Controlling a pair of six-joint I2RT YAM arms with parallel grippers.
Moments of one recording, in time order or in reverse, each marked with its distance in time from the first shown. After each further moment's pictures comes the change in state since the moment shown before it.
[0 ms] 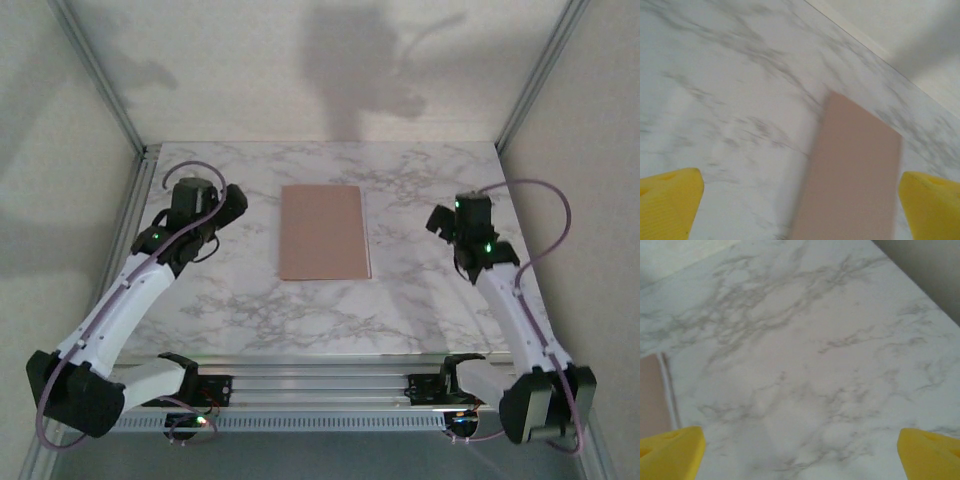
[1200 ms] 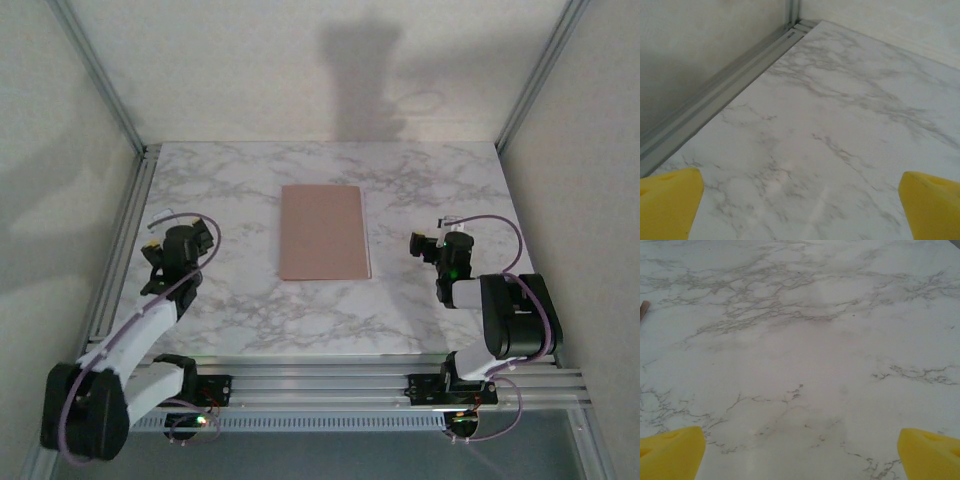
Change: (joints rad) left arm 0.214 -0.065 -0.559 0.675 -0.258 0.421; right arm -0.084 0.481 -0.460 1.189 -0.235 -0.359
